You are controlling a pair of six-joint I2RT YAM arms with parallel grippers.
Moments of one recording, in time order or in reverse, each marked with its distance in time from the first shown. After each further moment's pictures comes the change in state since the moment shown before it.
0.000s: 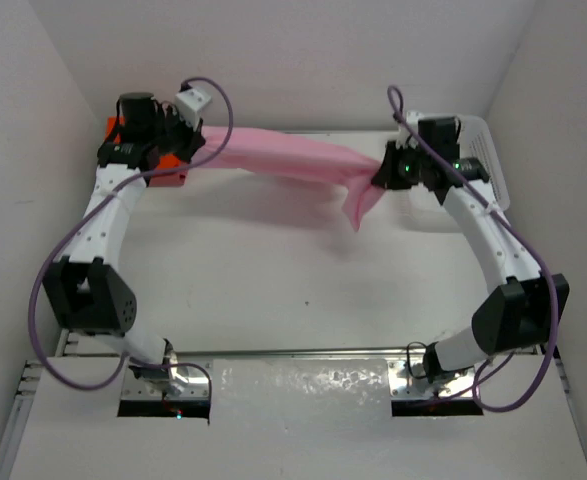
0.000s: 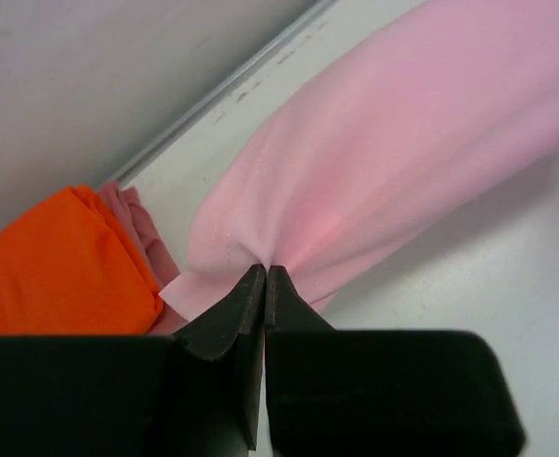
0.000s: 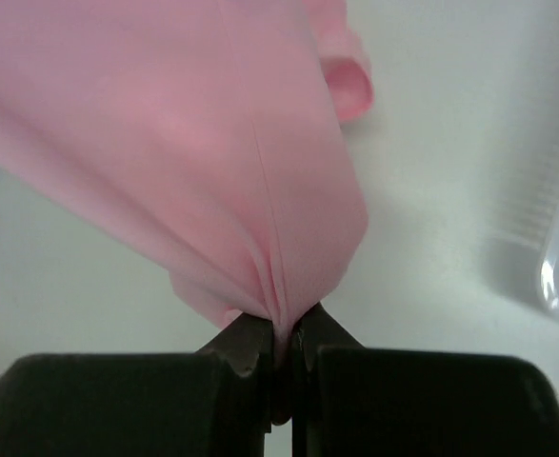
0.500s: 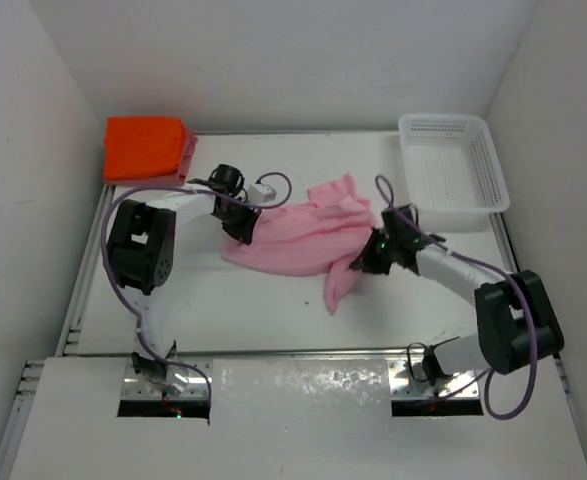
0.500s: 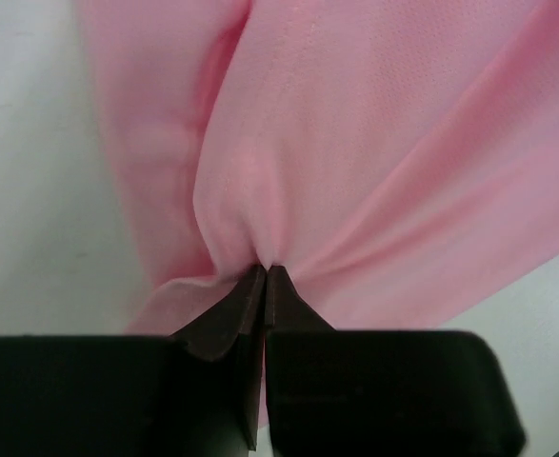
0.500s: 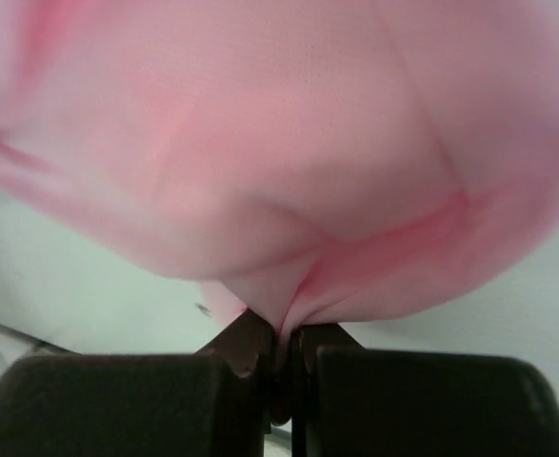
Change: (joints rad) left arm -0.283 0.314 -0.328 -0.105 -0.069 0.004; right arm 0.233 -0.140 -0.903 0.415 0.066 0.647
